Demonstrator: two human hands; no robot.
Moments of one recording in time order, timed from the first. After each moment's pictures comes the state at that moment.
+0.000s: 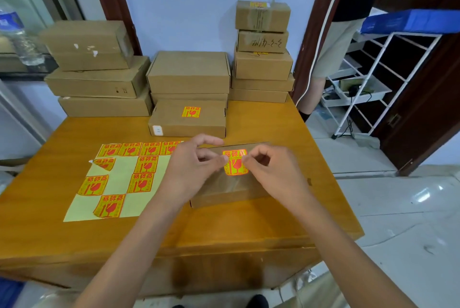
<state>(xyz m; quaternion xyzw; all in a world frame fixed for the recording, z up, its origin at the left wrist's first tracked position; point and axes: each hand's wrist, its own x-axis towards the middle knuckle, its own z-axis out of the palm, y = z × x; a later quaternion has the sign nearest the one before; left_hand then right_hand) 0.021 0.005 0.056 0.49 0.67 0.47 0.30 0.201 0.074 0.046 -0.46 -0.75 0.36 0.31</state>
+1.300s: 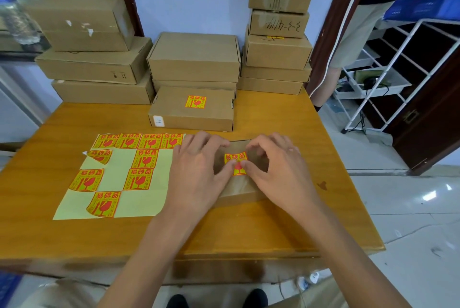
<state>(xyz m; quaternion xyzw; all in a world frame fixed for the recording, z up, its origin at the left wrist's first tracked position) 0.024 0.020 0.015 0.58 0.74 0.34 -0.02 0.191 0.097 0.021 -0.43 -0.86 0.12 0.24</state>
